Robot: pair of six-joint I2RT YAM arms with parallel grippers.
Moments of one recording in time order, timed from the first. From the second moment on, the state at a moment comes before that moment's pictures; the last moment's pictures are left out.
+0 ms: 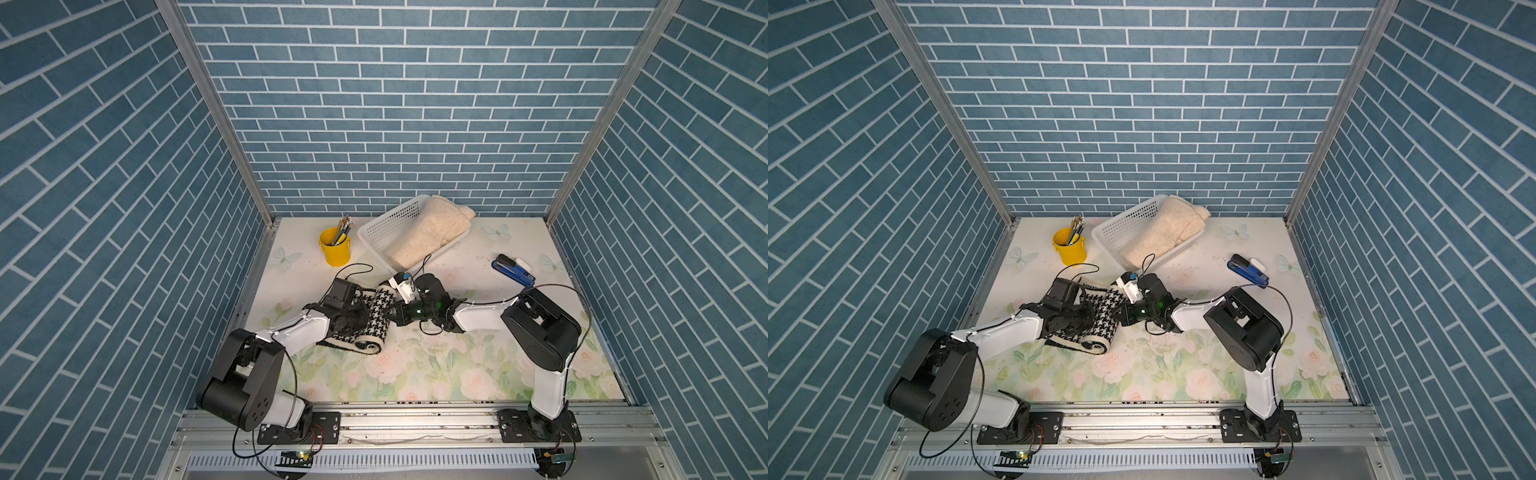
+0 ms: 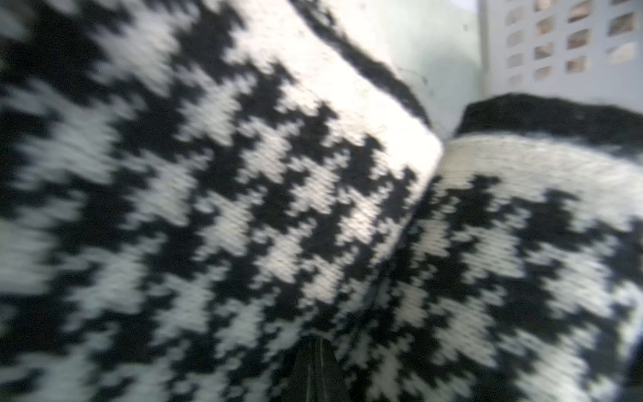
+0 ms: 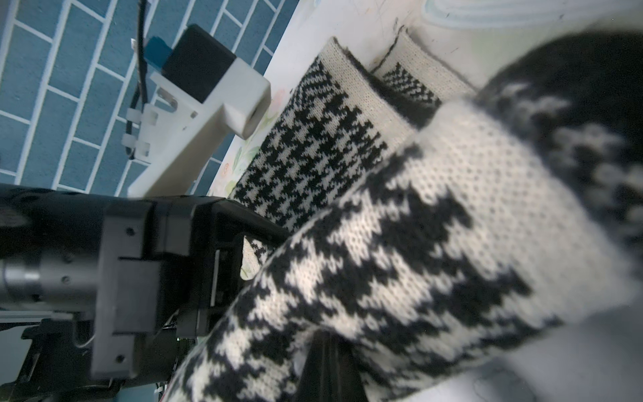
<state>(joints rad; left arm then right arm) -0.40 1.44 0.64 -0.21 0.22 -0.82 0.86 1.93 0.98 0.38 -0.55 0.56</state>
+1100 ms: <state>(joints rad) -0.15 1.24 0.68 -0.33 0.27 -0.69 0.92 2.14 1.26 0.32 -0.60 0.56</state>
